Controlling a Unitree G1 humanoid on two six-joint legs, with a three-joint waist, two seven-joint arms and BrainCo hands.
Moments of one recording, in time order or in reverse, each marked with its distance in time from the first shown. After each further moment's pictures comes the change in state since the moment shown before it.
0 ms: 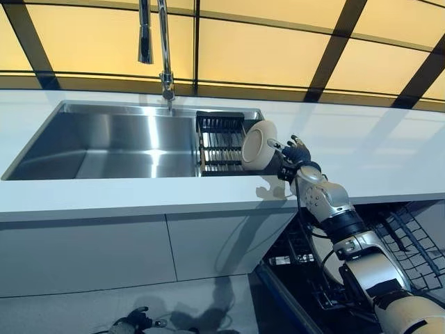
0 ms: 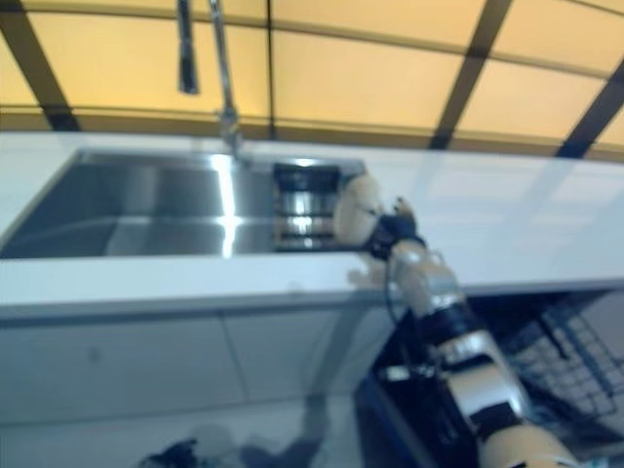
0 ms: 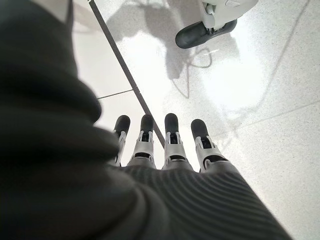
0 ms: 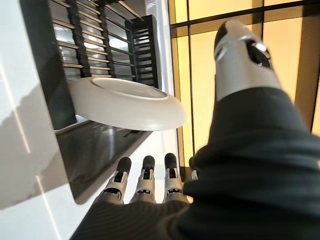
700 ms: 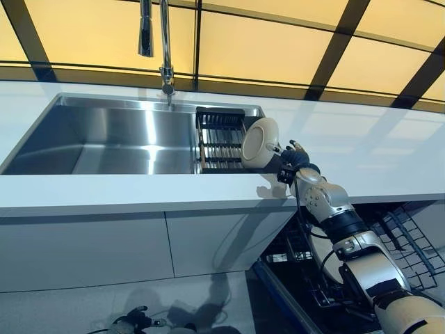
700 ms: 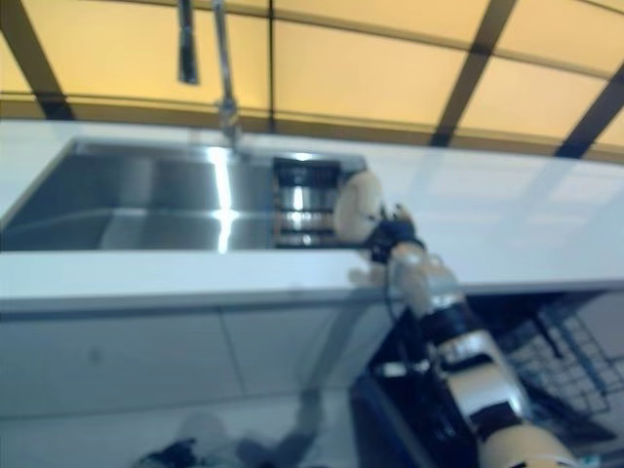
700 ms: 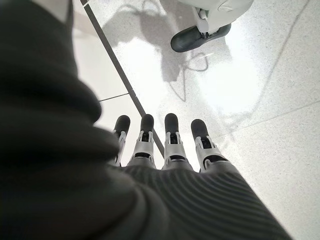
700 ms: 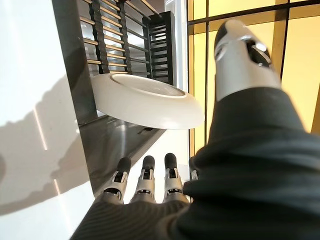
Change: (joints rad) left arm -0.001 0.012 -0.012 -0.010 0.000 0.017 0.000; right arm -0.005 0.000 0.001 0.038 0.000 0.028 -0.002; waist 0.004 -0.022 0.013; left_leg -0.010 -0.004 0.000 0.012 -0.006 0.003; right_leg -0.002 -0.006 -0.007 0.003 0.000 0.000
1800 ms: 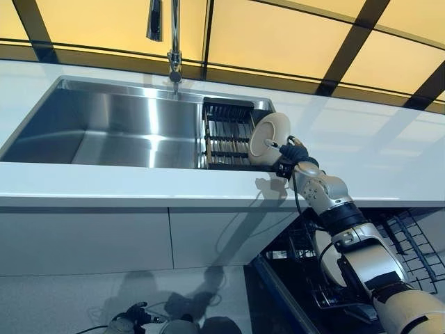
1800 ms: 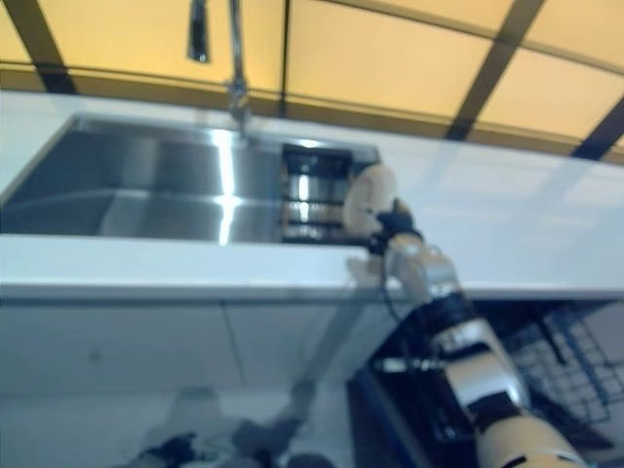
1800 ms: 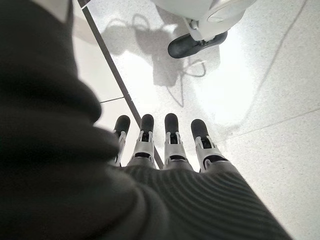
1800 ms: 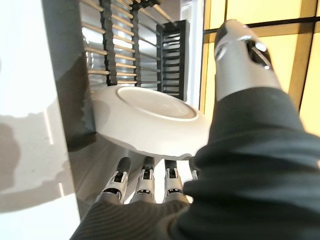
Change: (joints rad) left arm -0.003 0.009 0.000 -0.028 0.000 0.004 -0.001; right arm -0.060 0.002 0.005 0.019 -0.003 0.041 -0.029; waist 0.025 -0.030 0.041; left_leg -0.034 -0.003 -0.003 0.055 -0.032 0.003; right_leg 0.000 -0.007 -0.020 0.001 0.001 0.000
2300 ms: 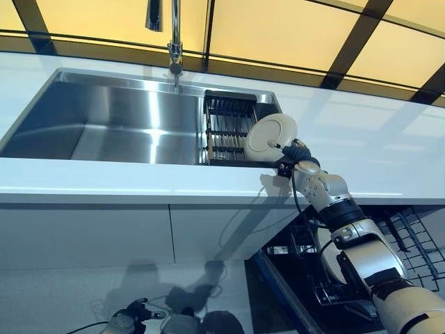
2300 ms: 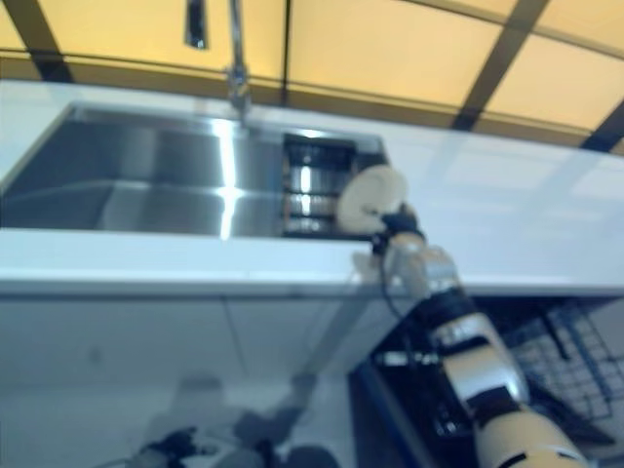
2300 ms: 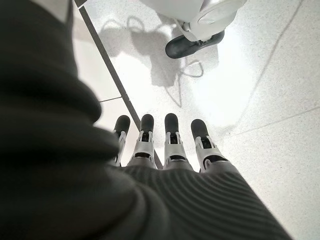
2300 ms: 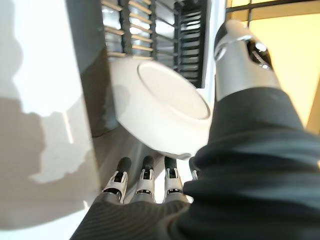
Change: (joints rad) left arm -0.017 0.008 0.000 -0.013 -0.001 0.001 0.001; right arm -0.038 0.000 0.002 0.067 0.012 0.020 -0.047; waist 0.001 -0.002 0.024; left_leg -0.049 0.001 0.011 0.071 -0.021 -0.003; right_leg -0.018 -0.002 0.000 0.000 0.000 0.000
